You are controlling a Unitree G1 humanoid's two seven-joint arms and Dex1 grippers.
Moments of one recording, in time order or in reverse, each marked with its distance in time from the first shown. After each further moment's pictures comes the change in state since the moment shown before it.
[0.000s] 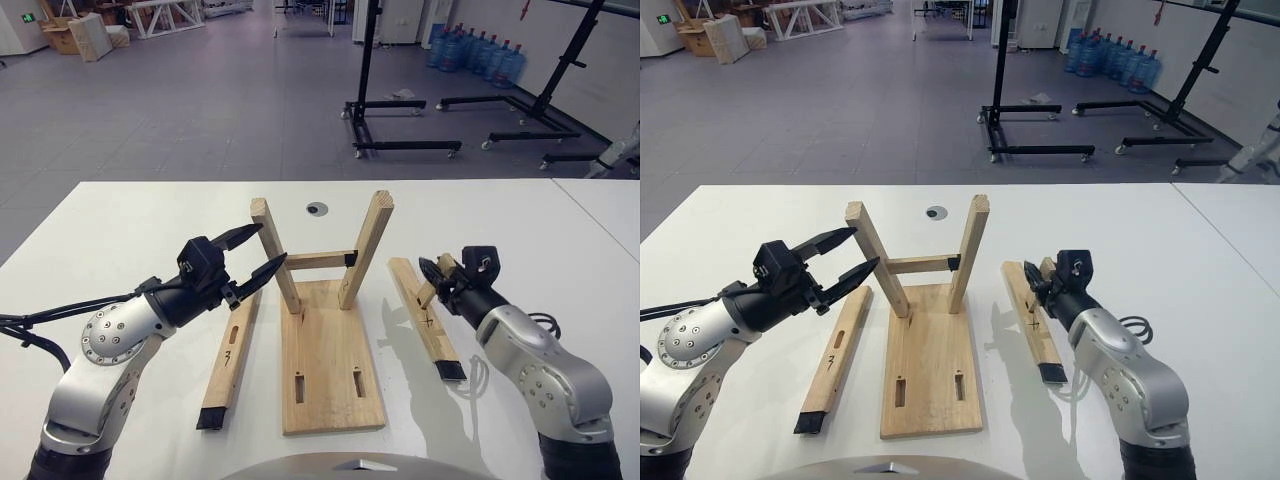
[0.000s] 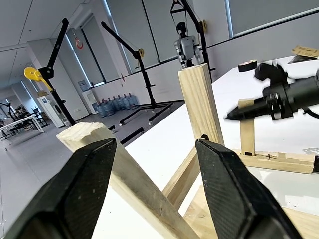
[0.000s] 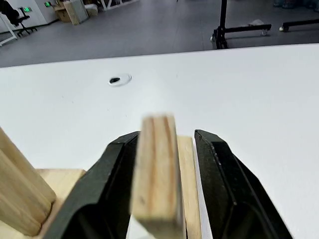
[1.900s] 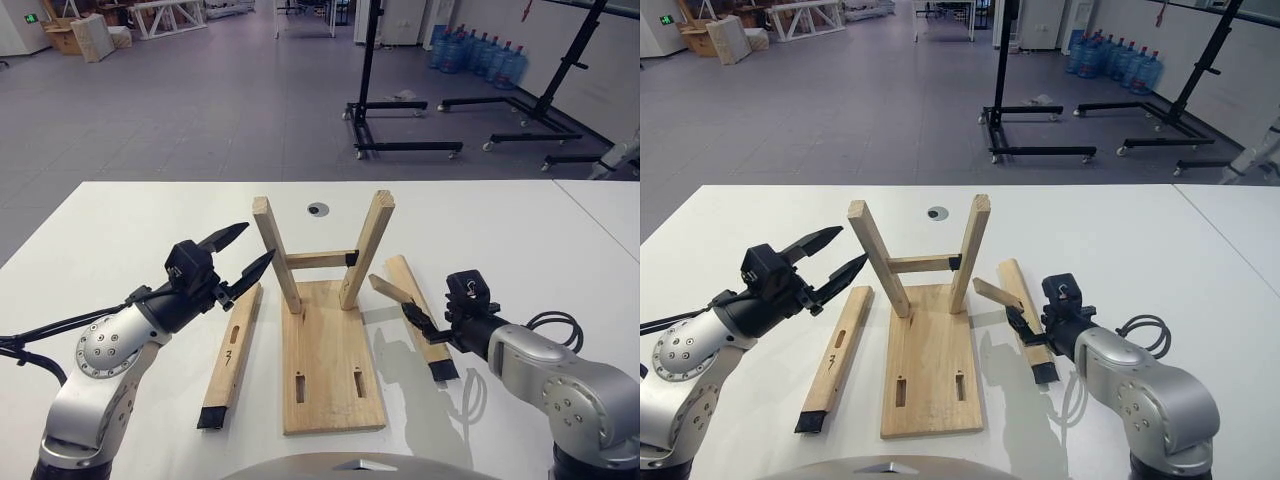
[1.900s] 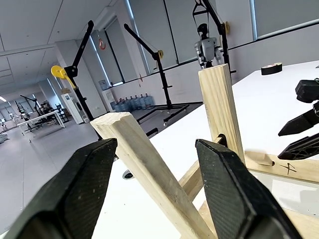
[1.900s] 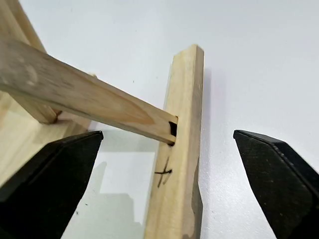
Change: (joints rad) left arm 0.061 -0.035 0.030 -0.016 0.020 -0.028 0.055; right arm 0.037 -0.030 -0.020 -0.229 -0.067 0.609 0.001
